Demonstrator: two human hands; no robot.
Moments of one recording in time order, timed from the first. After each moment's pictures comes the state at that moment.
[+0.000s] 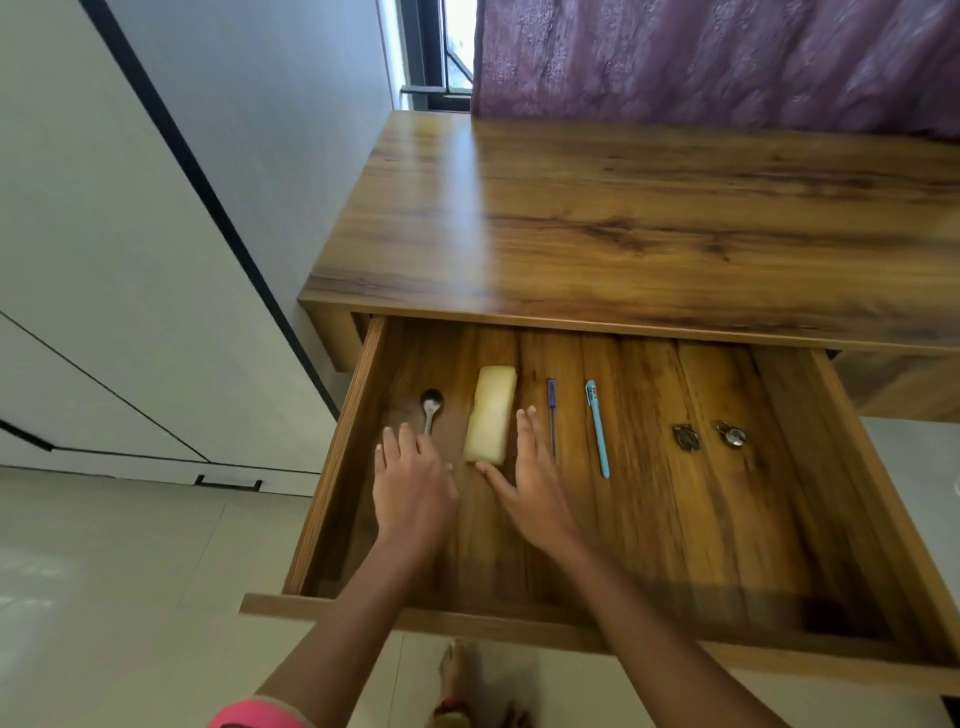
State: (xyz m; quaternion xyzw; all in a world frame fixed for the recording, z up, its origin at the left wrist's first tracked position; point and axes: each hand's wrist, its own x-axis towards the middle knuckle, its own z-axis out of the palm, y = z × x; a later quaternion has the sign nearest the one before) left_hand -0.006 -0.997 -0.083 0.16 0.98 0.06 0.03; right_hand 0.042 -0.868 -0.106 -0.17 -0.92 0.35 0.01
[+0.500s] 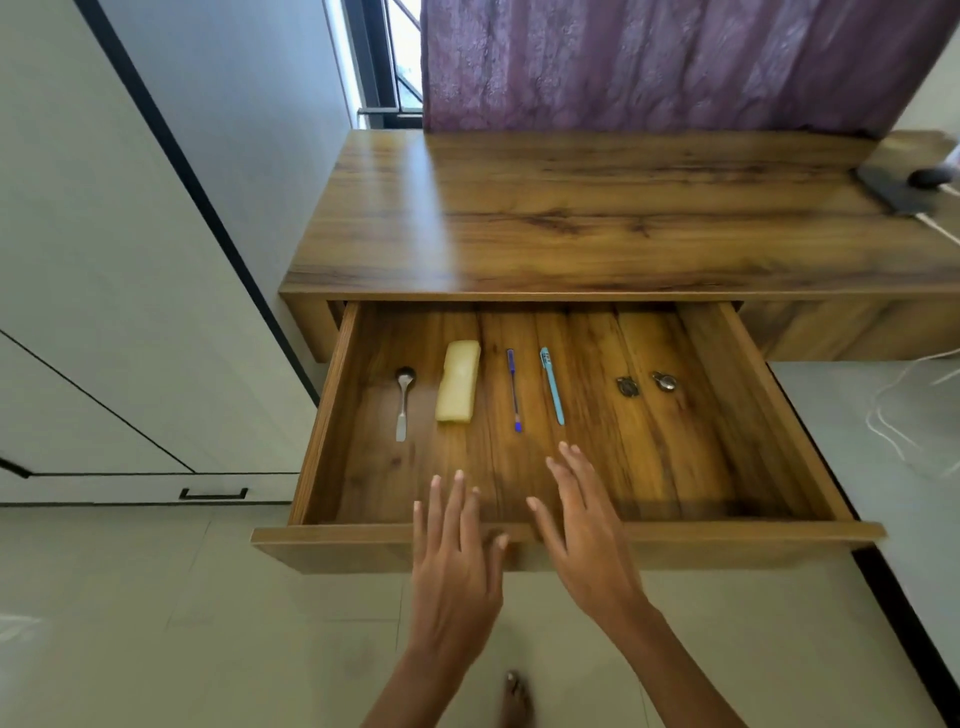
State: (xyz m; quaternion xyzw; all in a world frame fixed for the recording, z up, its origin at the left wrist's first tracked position) left_hand 0.156 -1.019 -0.088 0.29 0.93 0.21 -0.06; right_hand 0.200 -0.875 -0.074 -0.16 -0.95 0.21 0.19
